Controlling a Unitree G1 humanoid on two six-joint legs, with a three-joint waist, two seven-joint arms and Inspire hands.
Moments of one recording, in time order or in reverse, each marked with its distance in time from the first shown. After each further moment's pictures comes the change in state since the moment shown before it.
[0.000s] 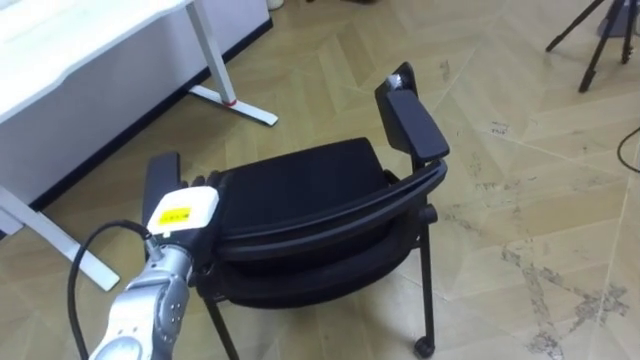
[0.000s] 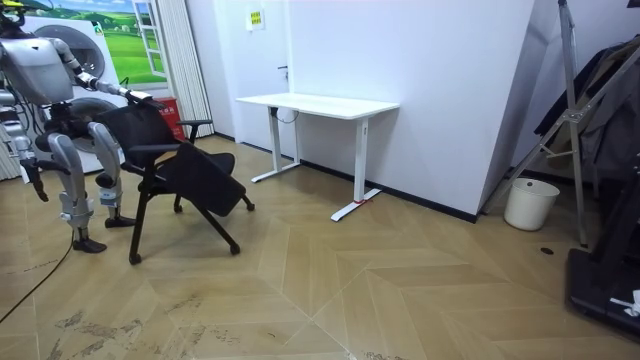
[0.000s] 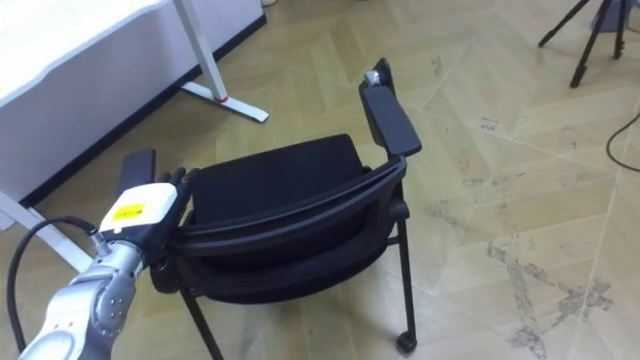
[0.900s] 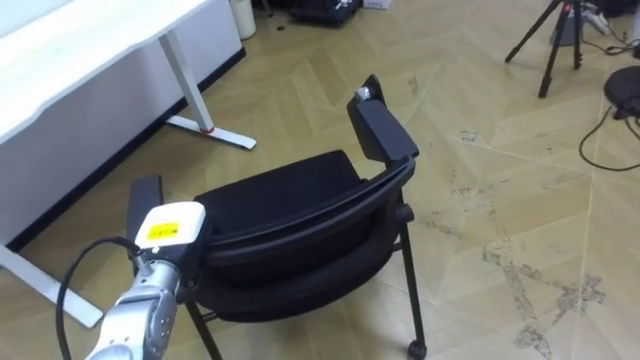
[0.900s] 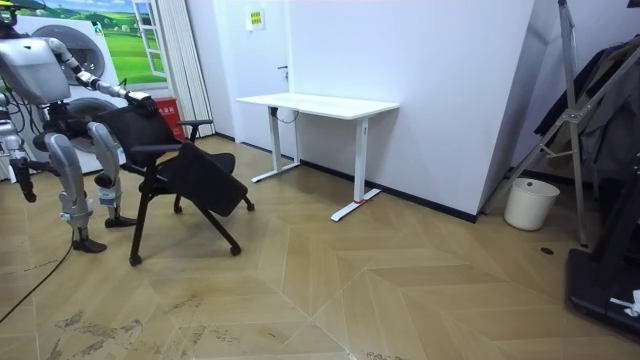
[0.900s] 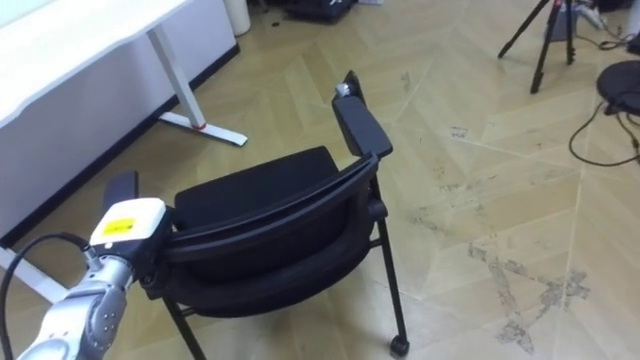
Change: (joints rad) left arm 0.004 0.030 -0.006 0.148 -0.014 -0.060 0.146; right arm 0.042 -0.002 -0.040 -0.081 -0.041 0.032 -0.058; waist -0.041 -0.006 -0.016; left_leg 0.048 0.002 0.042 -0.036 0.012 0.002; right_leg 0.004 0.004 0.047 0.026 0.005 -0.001
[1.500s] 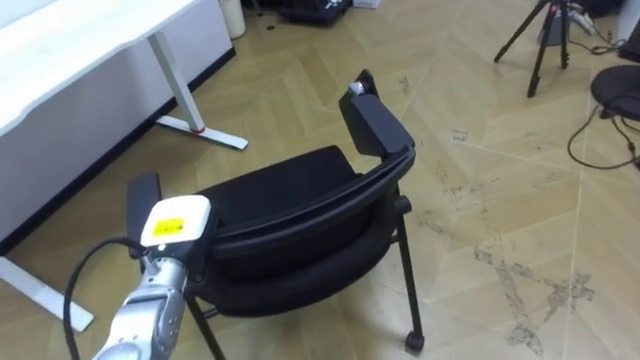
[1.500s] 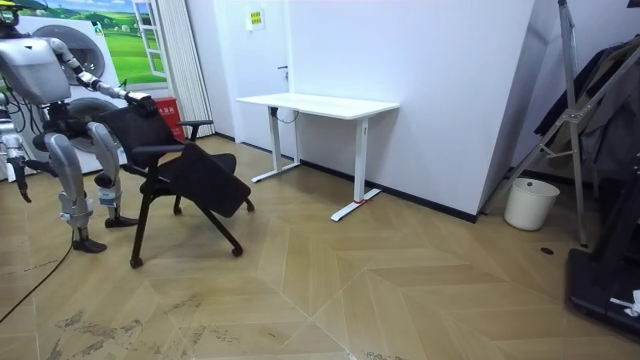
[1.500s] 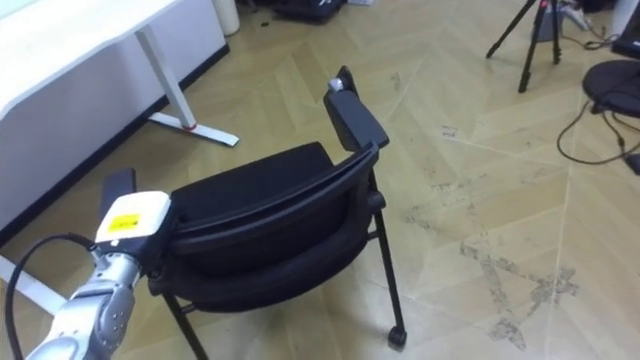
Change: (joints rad) left arm -0.035 -0.014 -0.001 0.021 0.000 -0.023 0.049; right arm -0.011 -0.014 0.011 -0.076 -0.364 -0.004 0.015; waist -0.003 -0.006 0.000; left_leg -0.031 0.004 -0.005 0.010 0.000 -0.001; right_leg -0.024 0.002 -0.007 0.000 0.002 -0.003
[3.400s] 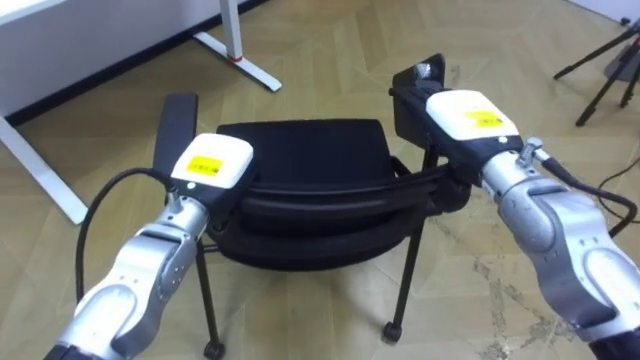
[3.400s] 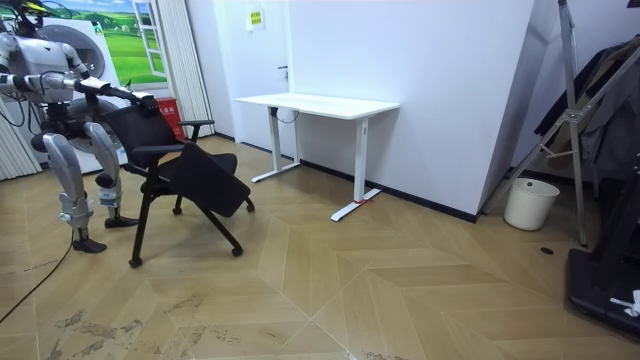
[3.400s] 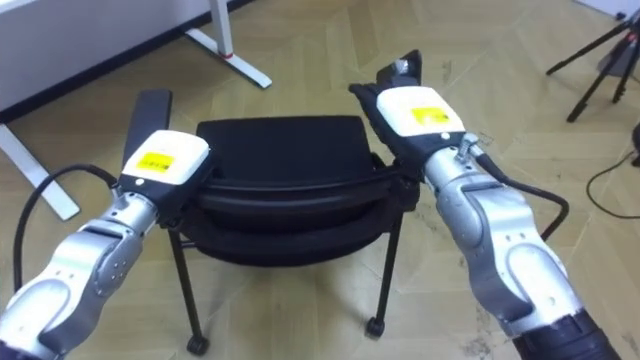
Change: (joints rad) left arm -0.162 0.119 -0.085 -0.141 0.058 -0.129 -0.141; right arm -0.325 -0.279 0.459 -1.148 -1.046 -0.013 0.462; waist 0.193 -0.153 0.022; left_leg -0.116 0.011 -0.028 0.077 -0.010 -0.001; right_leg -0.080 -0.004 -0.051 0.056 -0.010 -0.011
